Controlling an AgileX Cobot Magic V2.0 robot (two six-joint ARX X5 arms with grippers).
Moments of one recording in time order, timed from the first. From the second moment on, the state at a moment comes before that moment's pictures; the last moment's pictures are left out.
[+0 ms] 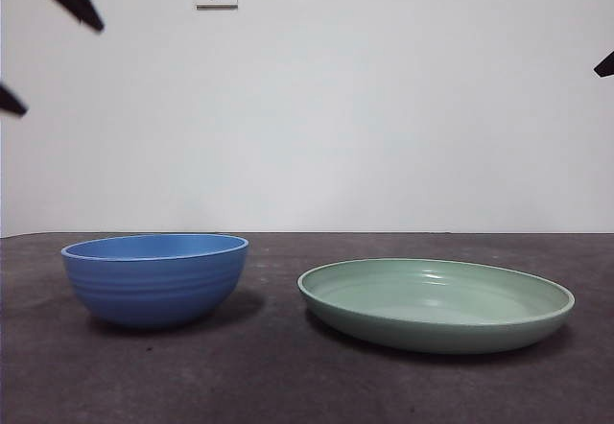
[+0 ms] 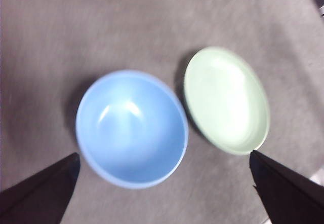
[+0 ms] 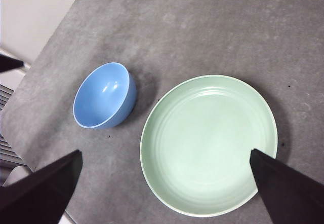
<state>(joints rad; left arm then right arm) -0.08 1.07 0.94 -0.74 0.61 -0.07 0.00 0.94 0.90 -0.72 -0.76 0.06</state>
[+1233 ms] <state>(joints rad) -0.21 1.59 1.01 -0.60 0.34 -0.10 0.00 0.94 0.90 -0.72 -0.76 0.06</state>
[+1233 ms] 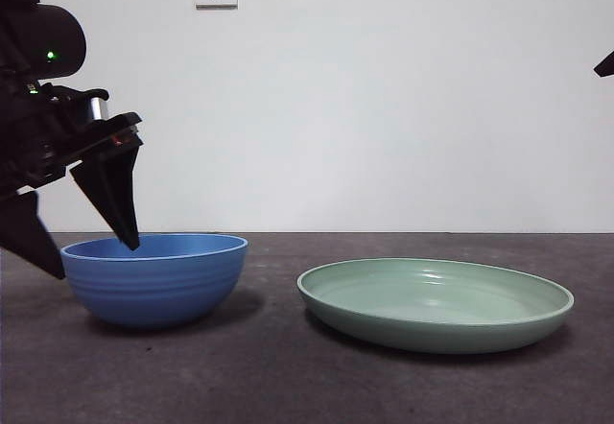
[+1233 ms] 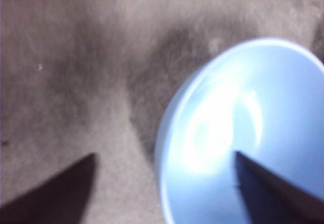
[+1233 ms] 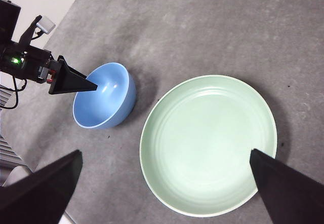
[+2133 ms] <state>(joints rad) -0.26 1.64 1.17 -0.74 0.33 -0.10 0.00 0.92 0.90 -0.72 -0.74 0.06</state>
